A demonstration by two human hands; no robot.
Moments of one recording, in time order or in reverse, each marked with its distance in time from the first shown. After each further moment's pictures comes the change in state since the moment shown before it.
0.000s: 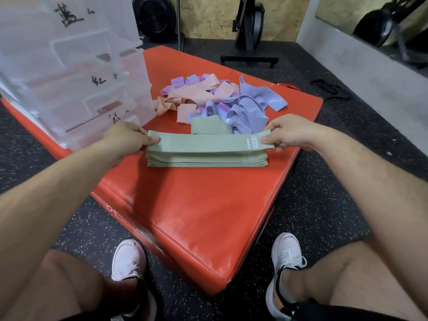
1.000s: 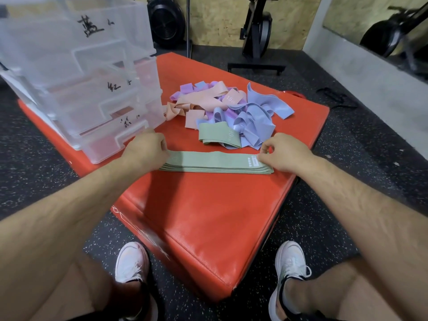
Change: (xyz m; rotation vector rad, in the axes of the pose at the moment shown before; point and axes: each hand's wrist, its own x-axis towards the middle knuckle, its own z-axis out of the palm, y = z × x) left_hand 0.007 -0.016 0.018 0.742 0.109 0.366; right_hand 0.001 0.007 0.041 -0.610 0.246 -0.126
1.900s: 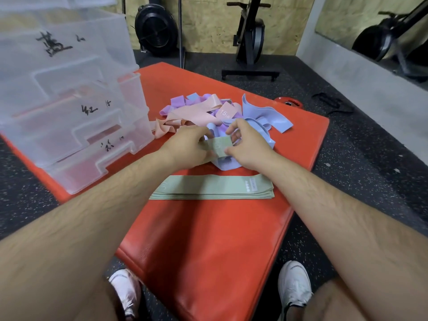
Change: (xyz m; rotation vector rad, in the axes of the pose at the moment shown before) left_hand 0.076 0.092 0.011 -0.237 -0.032 0.349; right_hand 0.062 -0.067 -0.001 0.659 0.105 -0.071
